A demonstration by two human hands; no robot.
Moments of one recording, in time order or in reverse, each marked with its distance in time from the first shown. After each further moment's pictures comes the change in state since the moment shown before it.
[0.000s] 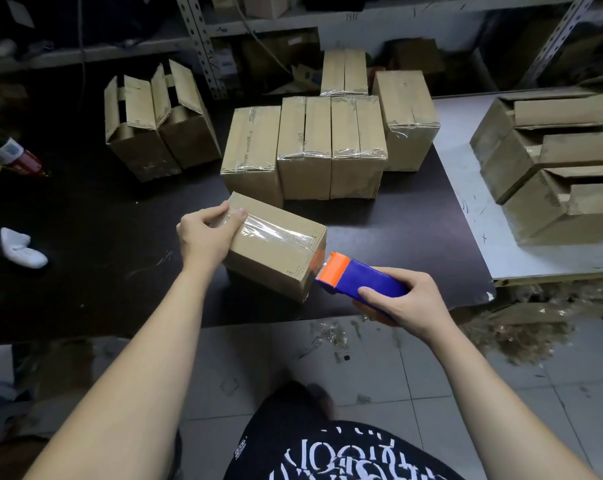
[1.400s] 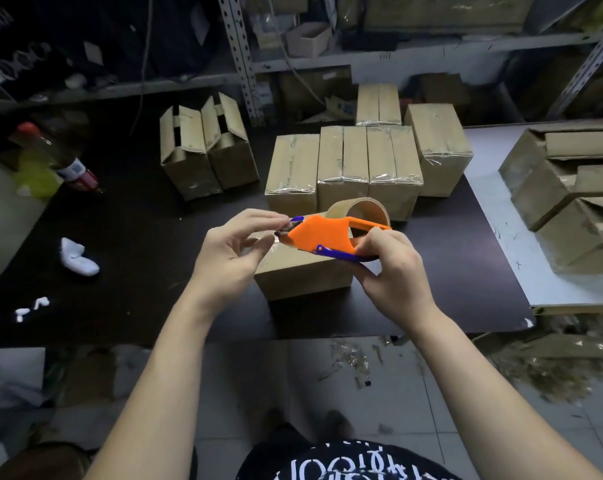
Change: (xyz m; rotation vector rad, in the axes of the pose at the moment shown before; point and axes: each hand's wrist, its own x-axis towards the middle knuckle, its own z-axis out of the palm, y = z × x) left_hand -0.054 0.058 -0.085 -0.195 -0.376 0.575; right_hand 0.030 -0.081 0.078 -0.582 0.229 -0.944
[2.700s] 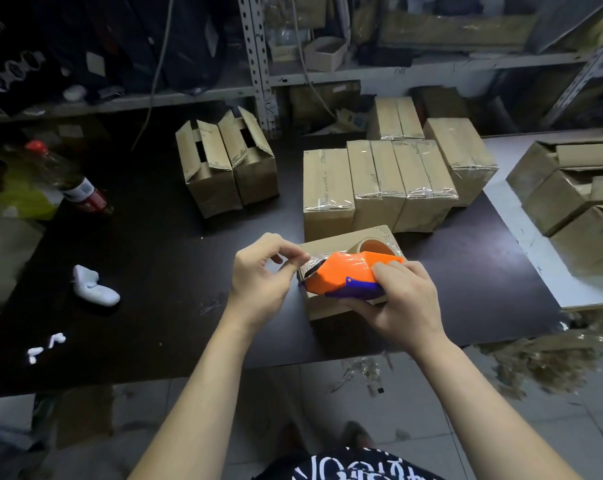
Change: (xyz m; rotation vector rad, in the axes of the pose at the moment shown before) left_hand 0.011 -0.048 -0.055 0.162 0.119 0.077; right_hand 0.009 -0.052 0.074 -0.373 -0.013 0.038
